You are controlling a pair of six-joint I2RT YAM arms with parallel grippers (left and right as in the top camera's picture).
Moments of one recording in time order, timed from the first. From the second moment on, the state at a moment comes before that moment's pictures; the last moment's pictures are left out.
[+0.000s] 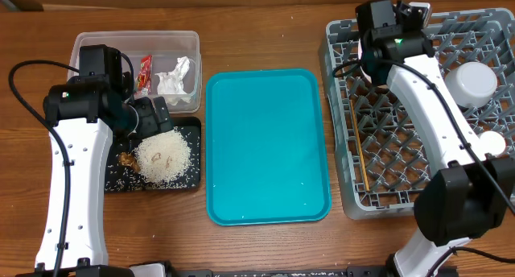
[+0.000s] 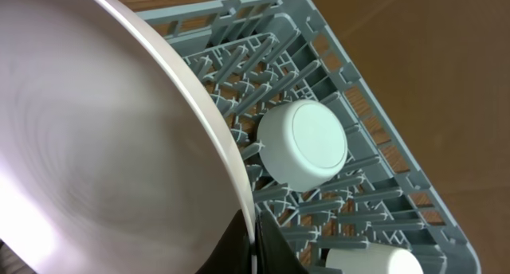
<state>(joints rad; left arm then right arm) 0.09 1.48 1.46 -1.29 0.03 -0.25 0.20 1.87 1.70 -0.96 0.87 0.39</state>
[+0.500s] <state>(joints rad) 0.09 1.48 1.46 -1.29 0.03 -0.25 0.20 1.87 1.70 -1.06 0.52 0.43</state>
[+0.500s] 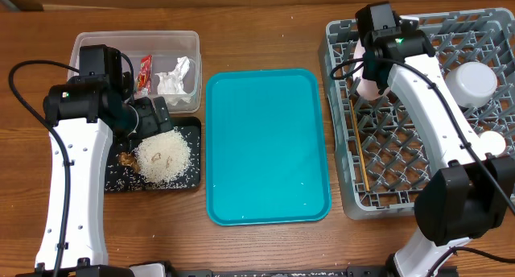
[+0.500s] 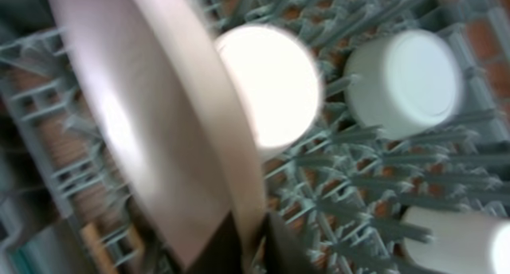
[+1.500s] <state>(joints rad) 0.09 1.48 1.46 -1.24 0.03 -0.25 0.09 1.62 1.70 -1.30 -0.07 0.33</state>
